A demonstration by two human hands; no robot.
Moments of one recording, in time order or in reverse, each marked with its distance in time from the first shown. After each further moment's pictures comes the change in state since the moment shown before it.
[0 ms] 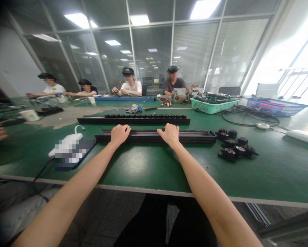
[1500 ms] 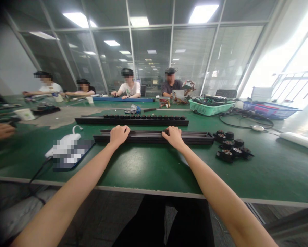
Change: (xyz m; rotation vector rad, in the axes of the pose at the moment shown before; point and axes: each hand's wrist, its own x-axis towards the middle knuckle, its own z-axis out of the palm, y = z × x) left_hand 0.001 -0.001 -0.001 -0.056 -0.019 0.000; right_hand -0.005 0.035 -0.005 0.043 -0.061 -0.137
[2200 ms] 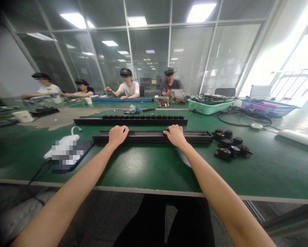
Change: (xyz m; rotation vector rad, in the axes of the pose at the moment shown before) left_hand 0.000 0.000 -0.001 0.012 -0.004 0.004; right_hand 0.000 0.009 -0.015 -0.162 -0.066 -0.074
